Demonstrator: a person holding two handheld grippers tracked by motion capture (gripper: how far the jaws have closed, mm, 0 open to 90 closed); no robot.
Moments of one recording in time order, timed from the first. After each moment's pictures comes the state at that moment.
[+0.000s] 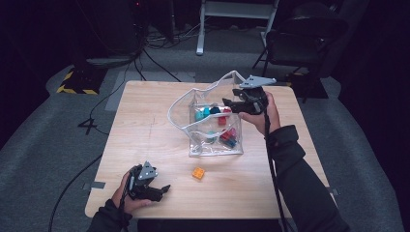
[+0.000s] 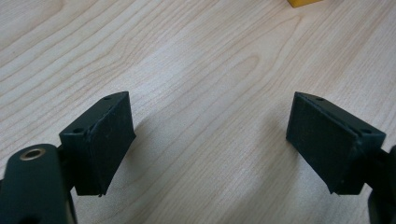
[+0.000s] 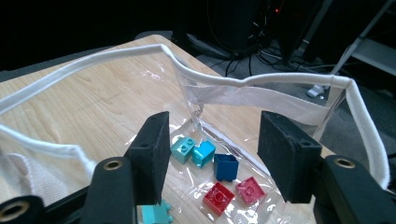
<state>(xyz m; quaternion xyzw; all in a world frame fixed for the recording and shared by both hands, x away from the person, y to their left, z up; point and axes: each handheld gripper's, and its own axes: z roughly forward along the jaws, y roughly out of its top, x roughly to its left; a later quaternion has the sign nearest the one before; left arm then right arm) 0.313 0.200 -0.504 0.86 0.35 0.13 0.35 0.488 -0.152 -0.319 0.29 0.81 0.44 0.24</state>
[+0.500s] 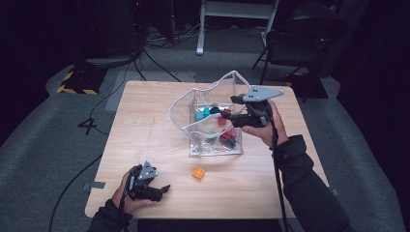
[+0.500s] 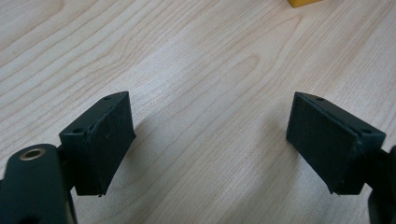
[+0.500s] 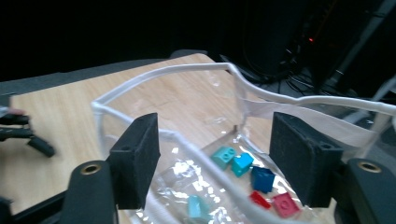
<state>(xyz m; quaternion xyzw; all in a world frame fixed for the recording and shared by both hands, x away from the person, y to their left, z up) 0.313 0.200 -0.504 0.86 0.35 0.13 0.35 0.440 -0.154 -0.311 0.21 0.82 0.49 0.22</state>
